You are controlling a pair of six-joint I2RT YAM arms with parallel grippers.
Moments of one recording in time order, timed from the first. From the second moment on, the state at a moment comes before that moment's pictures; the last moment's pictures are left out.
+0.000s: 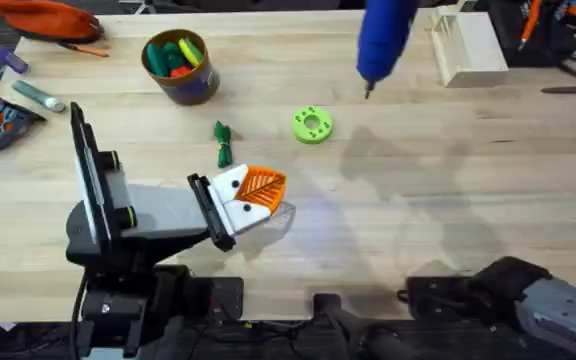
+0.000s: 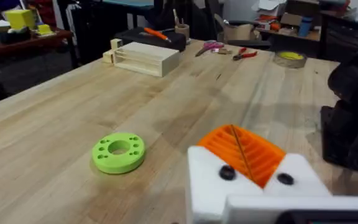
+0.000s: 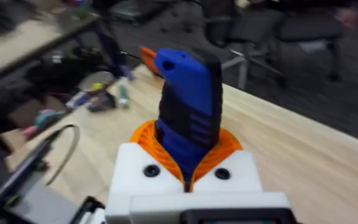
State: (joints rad) left arm -0.01 0.01 0.01 -0.12 1.08 0.07; right arm 0.47 1.01 1.27 -0.43 -0.32 0.14
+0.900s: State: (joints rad) left arm -0.01 0.01 0.01 -0.12 1.08 0.07; right arm 0.64 1.03 0.96 0.25 -0.85 0.09
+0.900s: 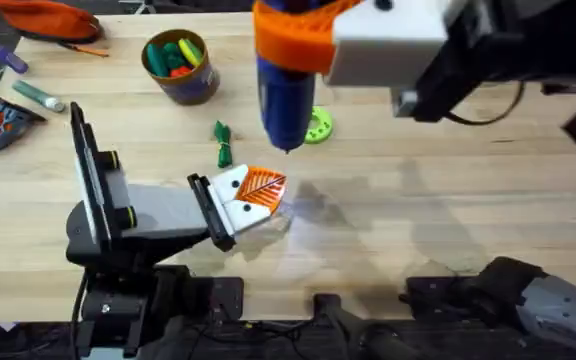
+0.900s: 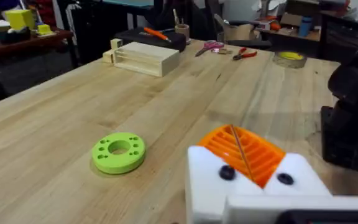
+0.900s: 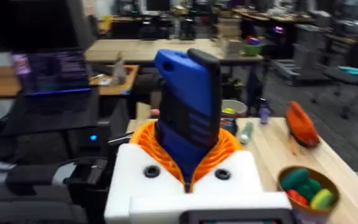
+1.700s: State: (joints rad) left arm -0.01 0.01 0.01 -0.12 1.08 0.07; right arm 0.68 1.31 0.96 0.65 -1.23 0.10
